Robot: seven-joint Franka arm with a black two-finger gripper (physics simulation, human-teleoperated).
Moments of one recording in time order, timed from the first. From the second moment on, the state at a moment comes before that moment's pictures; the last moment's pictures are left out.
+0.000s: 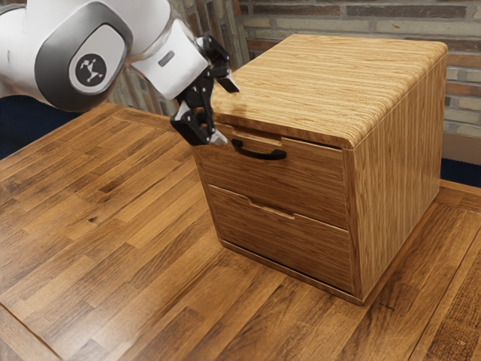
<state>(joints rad) 0.17 -0.15 -0.25 -1.60 0.02 2.03 1.22</state>
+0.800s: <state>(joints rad) 0.16 -0.23 -0.29 -1.79 0.08 2.15 1.43</state>
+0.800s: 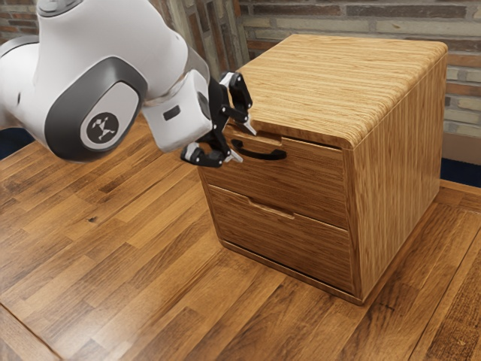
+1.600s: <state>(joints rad) 0.14 -0.15 -0.24 -1.79 -0.01 2.16 1.39</state>
